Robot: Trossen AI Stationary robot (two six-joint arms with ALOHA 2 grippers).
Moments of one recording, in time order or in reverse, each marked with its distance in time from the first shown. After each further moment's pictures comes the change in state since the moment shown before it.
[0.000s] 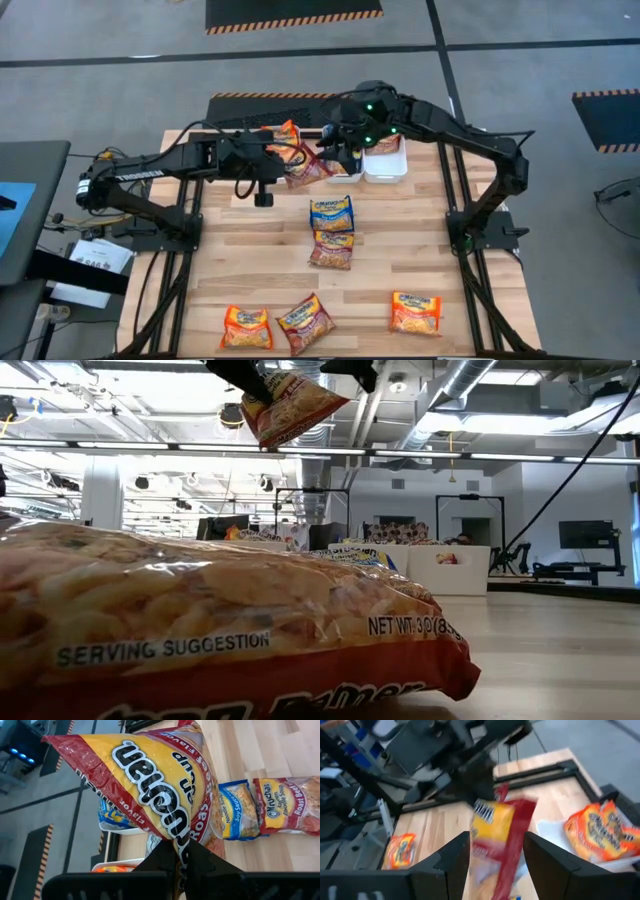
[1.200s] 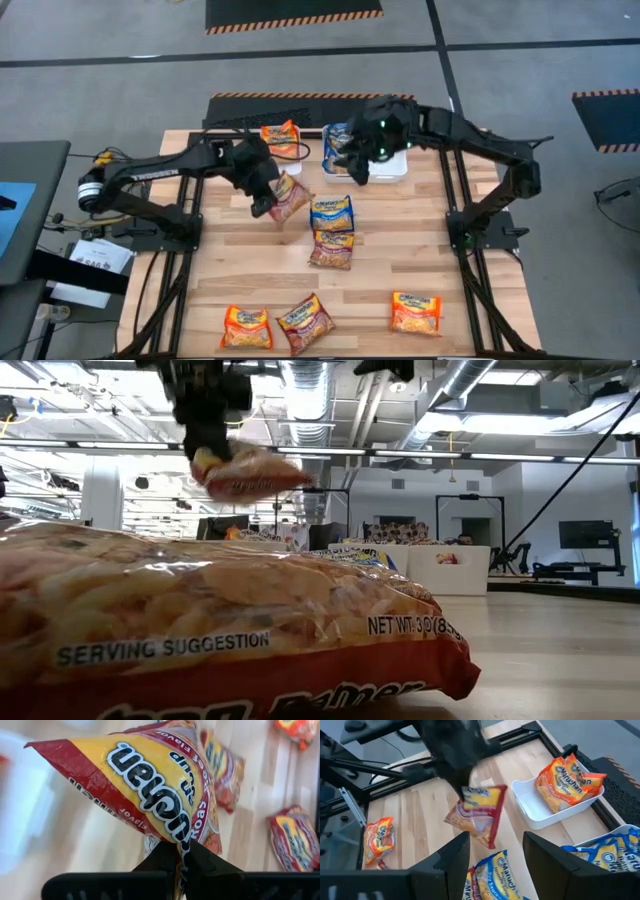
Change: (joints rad) left arm 0.173 0.007 -0.230 -0.087 0.488 -0.540; right arm 0.092 -0.098 -0.002 -0.240 0.266 0.112
